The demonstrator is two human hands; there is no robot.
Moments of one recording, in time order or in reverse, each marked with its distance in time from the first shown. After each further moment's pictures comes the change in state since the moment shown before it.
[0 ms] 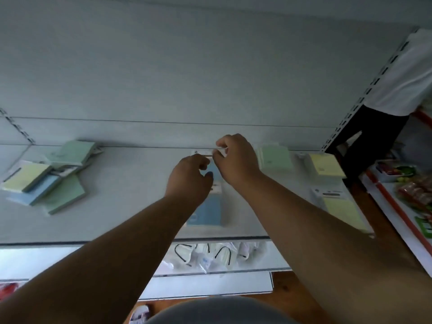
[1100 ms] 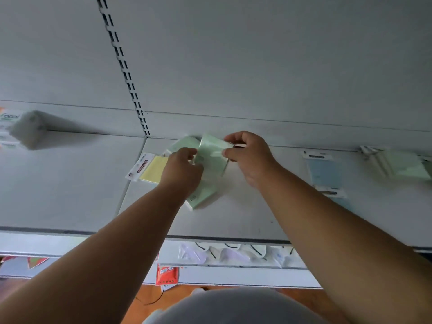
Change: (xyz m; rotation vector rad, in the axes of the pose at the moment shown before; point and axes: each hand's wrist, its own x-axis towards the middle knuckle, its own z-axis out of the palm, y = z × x) left_hand 0.040 -0.221 -0.213 -0.230 -0.002 -0.325; right_hand 0.020 -0.212 0.183 0.661 -0.176 0.352
